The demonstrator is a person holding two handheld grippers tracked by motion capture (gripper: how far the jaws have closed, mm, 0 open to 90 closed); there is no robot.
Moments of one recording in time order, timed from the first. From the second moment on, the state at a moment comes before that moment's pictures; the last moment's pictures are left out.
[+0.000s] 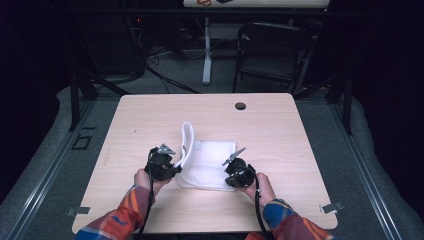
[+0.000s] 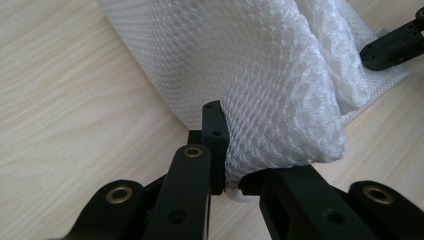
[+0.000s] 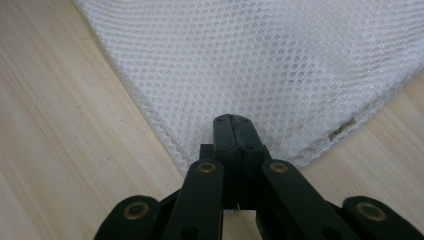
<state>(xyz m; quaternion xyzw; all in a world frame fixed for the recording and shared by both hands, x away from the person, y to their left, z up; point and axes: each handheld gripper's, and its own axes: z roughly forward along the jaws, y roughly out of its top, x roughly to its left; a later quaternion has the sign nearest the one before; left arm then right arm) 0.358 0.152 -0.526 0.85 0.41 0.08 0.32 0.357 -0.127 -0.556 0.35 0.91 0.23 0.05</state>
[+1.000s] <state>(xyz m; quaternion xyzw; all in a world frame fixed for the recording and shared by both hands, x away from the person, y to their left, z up) 0.354 0.170 -0.537 0.85 0.43 0.02 0.29 0.364 -0.140 -0.554 0.35 0.91 0.21 0.05</state>
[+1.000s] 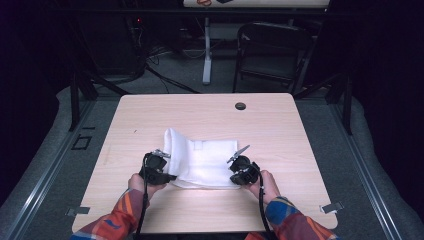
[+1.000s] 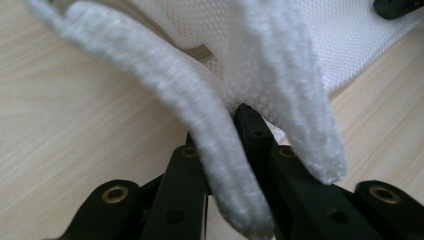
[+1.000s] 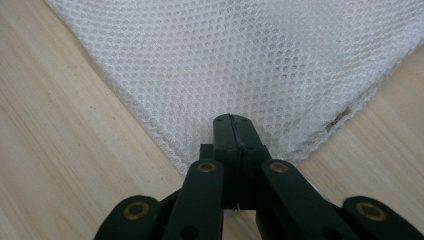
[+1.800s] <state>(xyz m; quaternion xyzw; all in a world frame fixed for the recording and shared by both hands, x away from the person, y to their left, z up) 0.349 0.228 -0.530 0.83 0.49 0.03 0.25 0.367 -0.147 -0.554 0.37 0.91 0.21 0.04</state>
